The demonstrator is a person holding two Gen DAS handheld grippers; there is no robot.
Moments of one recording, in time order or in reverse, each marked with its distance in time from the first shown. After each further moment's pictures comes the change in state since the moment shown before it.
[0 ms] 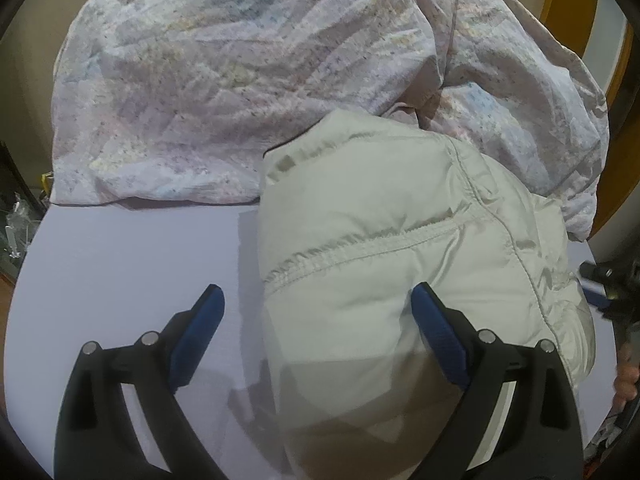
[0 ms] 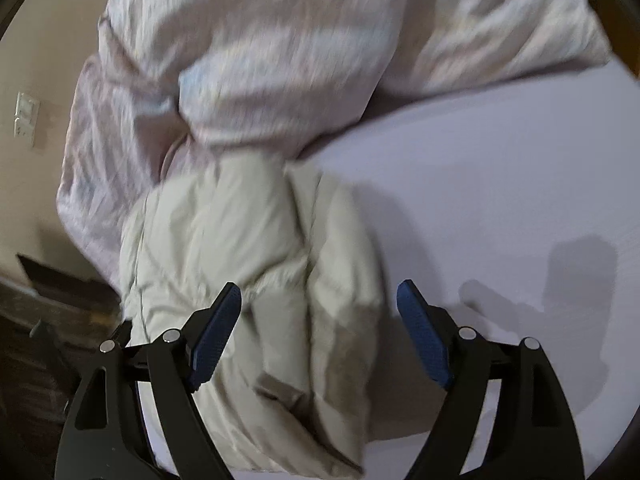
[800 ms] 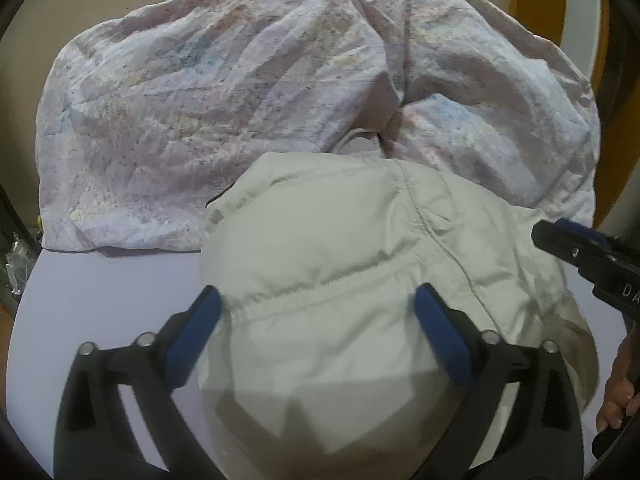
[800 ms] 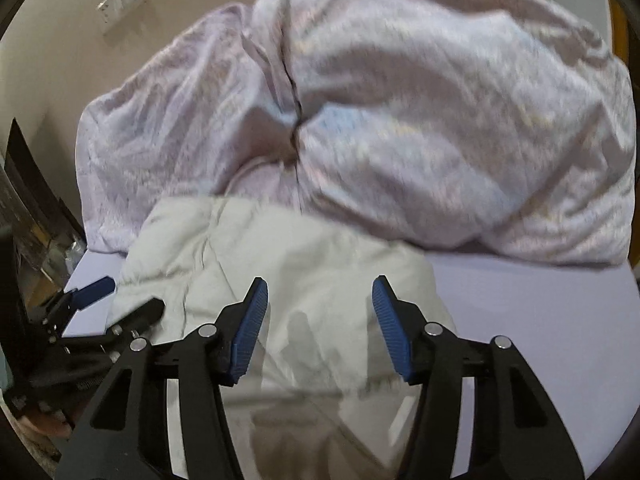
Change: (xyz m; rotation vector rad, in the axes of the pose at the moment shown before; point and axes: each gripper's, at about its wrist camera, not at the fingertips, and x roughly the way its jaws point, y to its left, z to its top) left arm 0.017 -0.047 0.010 0.079 -0.106 0.021; right arm 0.030 0.124 -0.013 -0.526 -0.221 -0.129
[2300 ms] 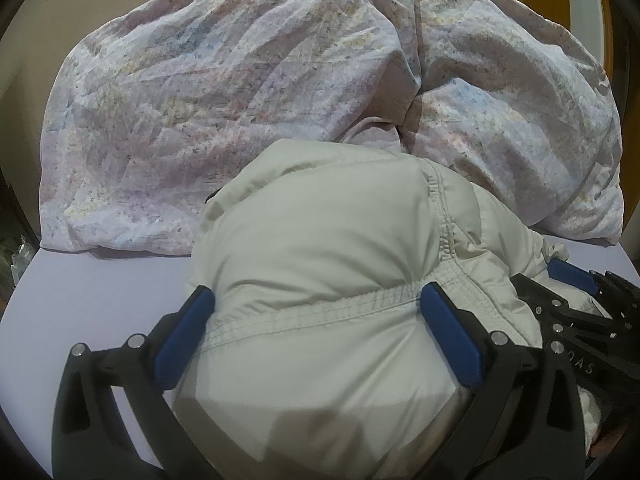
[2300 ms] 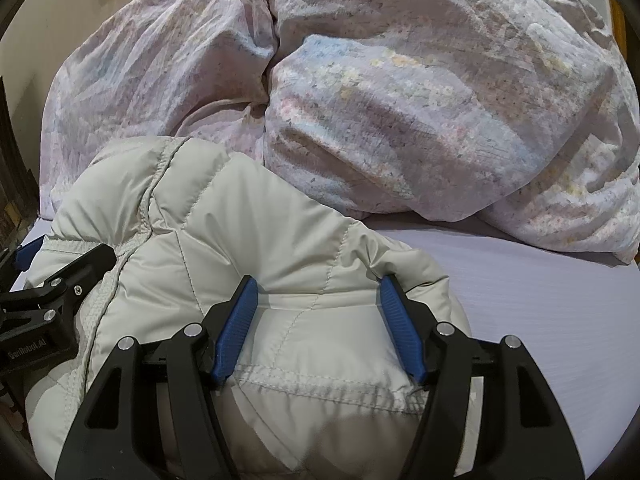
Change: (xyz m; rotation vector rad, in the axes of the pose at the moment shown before) left arm 0.041 -0.004 -0.015 0.015 -0.102 0.070; right arm 0.059 -0.011 -0.045 -0.025 0.000 -0.054
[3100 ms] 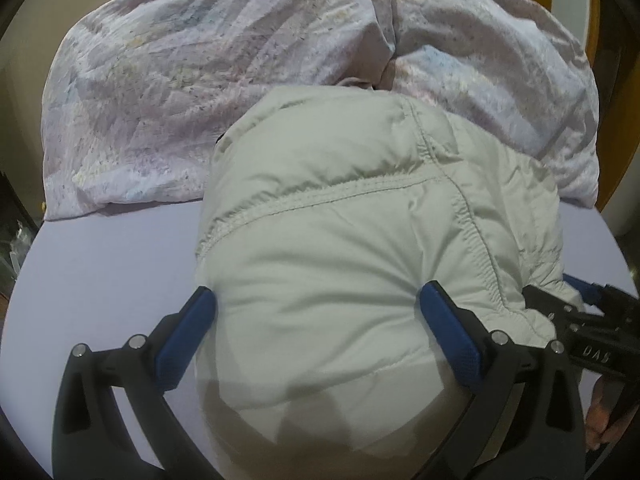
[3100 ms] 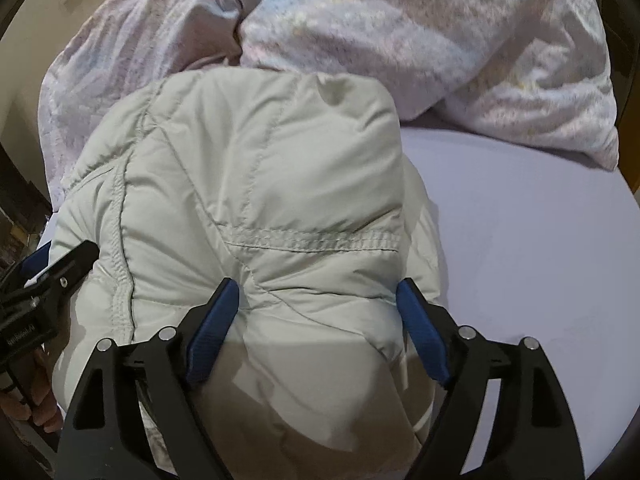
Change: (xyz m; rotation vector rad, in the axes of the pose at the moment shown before) left arm -0.045 -0.001 -0.037 0.023 0.138 -0.046; right arm -0.040 -0.010 -0.032 0.162 0.203 0.004
